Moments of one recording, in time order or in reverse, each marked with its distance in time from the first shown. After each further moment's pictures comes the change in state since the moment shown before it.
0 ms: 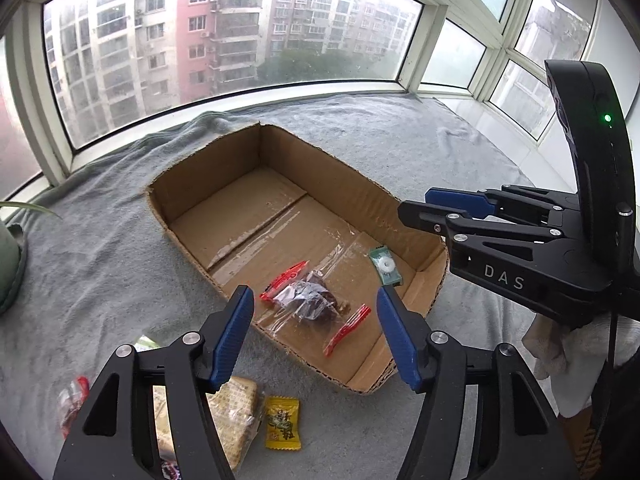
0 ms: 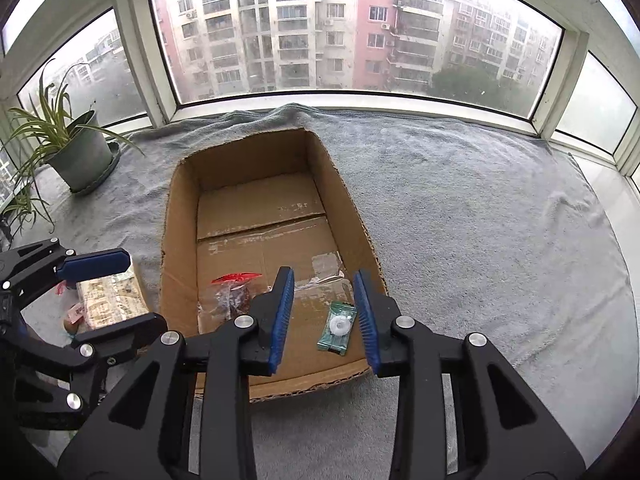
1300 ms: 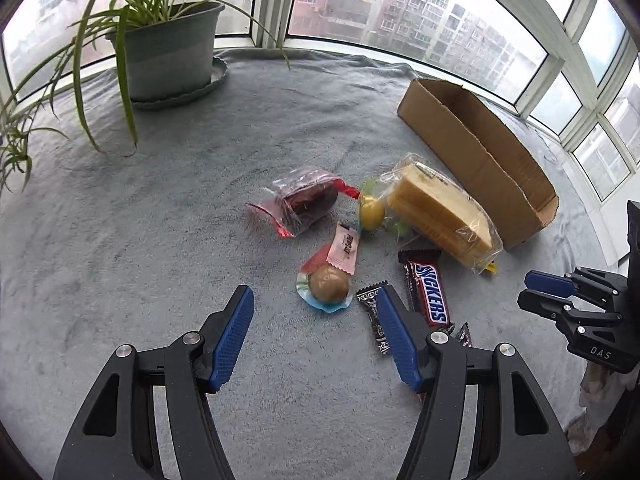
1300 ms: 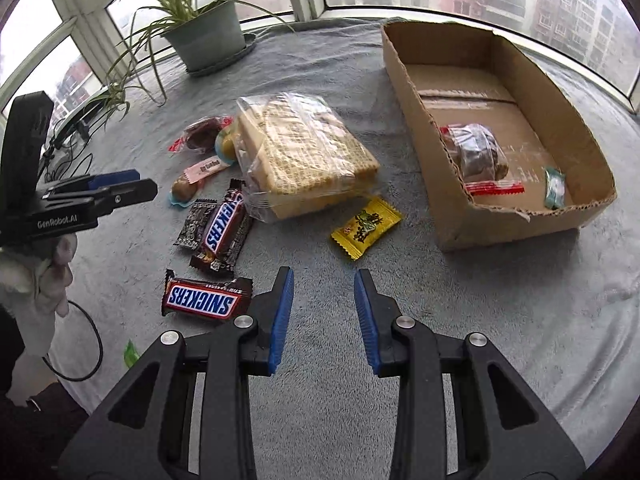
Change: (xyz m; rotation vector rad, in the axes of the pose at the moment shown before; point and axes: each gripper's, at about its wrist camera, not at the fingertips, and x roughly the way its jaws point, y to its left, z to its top) left arm -0.086 0.158 -0.167 -0.340 0.046 0.195; right arm 0.005 0.139 -0.119 -0.104 0.183 0.280
